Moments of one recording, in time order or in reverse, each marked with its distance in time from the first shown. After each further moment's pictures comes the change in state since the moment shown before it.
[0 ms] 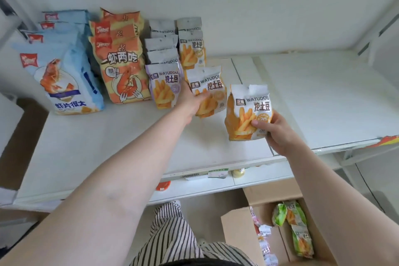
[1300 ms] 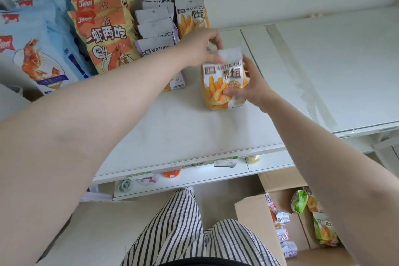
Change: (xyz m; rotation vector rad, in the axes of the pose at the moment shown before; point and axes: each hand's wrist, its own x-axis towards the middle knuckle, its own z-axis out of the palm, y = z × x) left_hand 0.055 0.050 0.002 0.924 -0.339 0.442; right_hand 0.109 0.039 0.021 -0.460 -0.024 -0.168
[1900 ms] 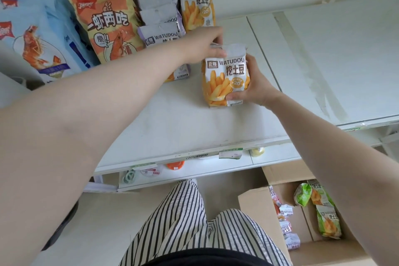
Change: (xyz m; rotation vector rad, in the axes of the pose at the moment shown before) left_hand -0.004 -0.016 0.006 0.148 -0.152 0.061; right_hand -0.015 0.002 0.010 -0.095 -0.138 -0.060
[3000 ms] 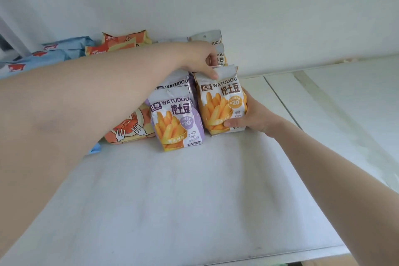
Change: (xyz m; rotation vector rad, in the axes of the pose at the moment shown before) left_hand 0.094 -0.071 -0.076 0.278 -0.033 -0.109; right_hand 0.140 0.014 0.001 0.136 -0.133 -0.098
